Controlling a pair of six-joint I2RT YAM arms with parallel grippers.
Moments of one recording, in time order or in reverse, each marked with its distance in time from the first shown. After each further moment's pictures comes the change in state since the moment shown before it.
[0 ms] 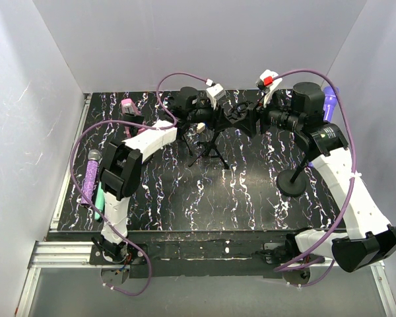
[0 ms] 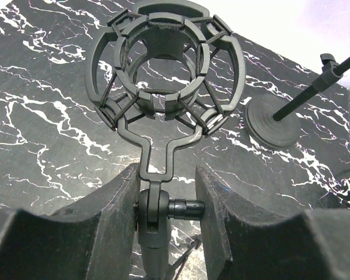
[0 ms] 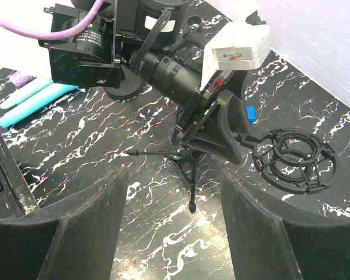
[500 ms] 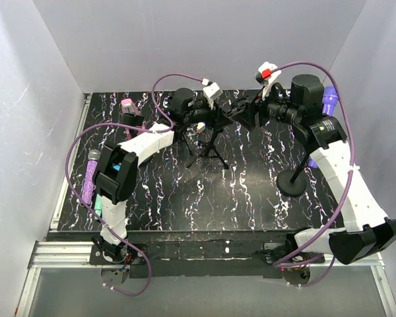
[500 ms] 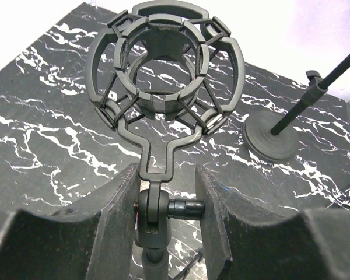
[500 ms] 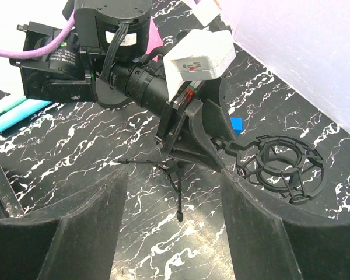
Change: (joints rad) left arm 0.000 -0.073 -0.102 0.148 -0.004 -0.009; right arm 0.000 0.059 0.079 -0.007 0.015 -0.024
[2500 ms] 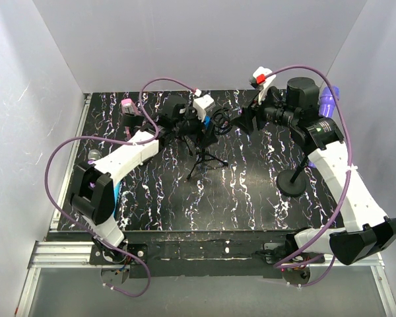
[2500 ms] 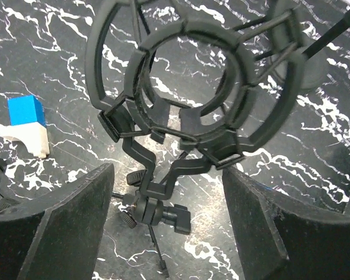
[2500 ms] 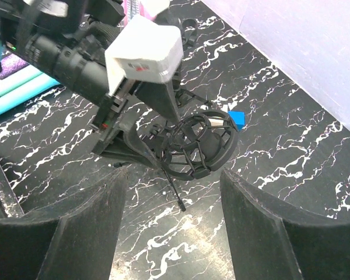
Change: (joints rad) left arm -0.024 -0.306 -0.159 -0.445 -0.240 0.132; right arm 0.025 -0.002 -0.018 -0.016 0.011 -0.053
